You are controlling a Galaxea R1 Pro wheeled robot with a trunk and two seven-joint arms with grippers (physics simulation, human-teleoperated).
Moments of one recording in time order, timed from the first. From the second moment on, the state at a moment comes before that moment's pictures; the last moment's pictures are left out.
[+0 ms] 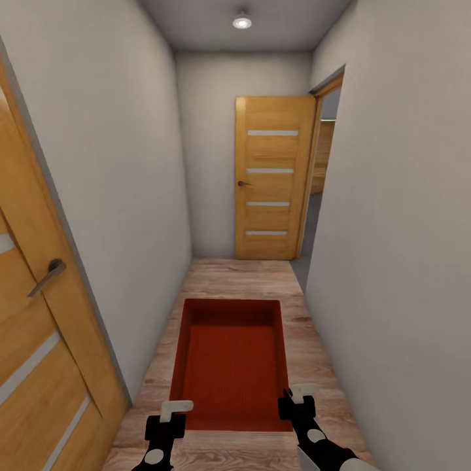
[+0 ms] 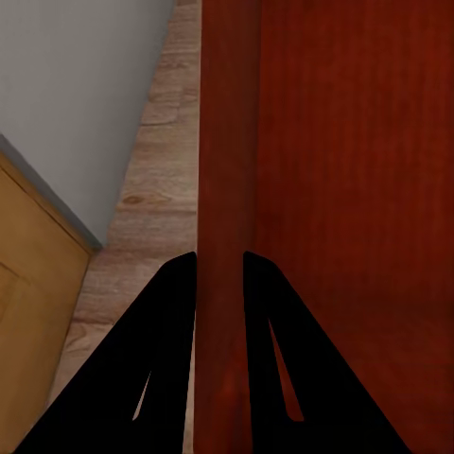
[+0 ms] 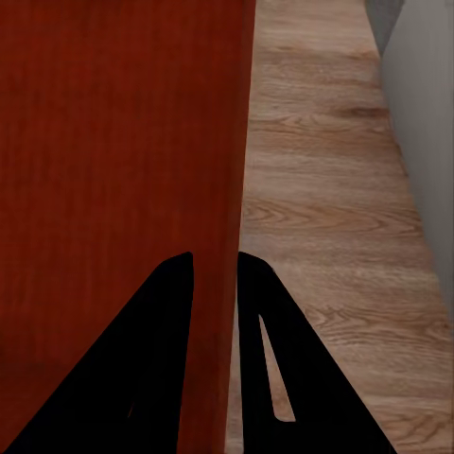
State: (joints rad) left arm -0.45 -0.11 -0.15 -0.26 0.02 -0.29 0.31; right arm -0.58 0.09 0.40 -0.11 -0.27 -0.39 -0.15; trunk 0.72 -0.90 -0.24
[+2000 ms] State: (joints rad) left arm -0.45 -0.11 -0.15 -0.26 0.02 -0.29 0.31; right arm -0.58 0.09 0.40 -0.11 -0.27 -0.39 -0.15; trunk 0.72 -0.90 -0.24
